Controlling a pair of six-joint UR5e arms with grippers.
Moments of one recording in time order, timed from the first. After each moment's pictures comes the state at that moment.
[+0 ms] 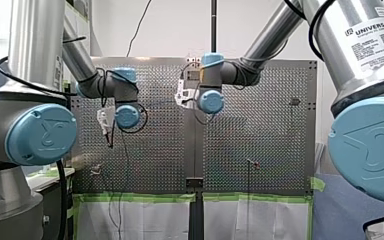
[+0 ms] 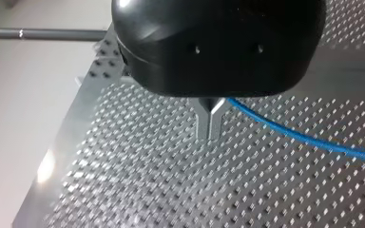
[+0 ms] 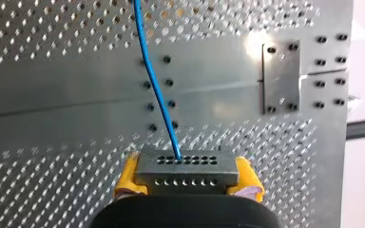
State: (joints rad) left arm -0.34 -1.63 -2.30 -2.19 -2.10 -1.72; right arm 2.41 -1.17 1.71 -0.66 1.84 1.65
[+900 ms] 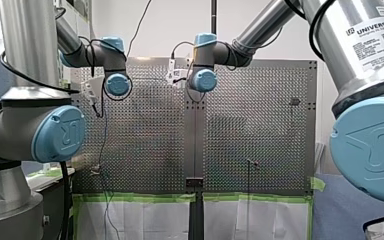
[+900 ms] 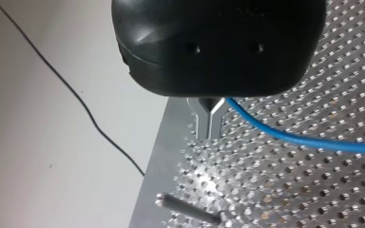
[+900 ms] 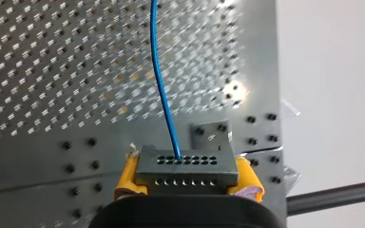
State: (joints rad) left arm -0.16 -1.43 -2.15 -2.41 -2.12 -1.80; right arm 2.43 -1.17 1.49 -0.51 1.72 1.63
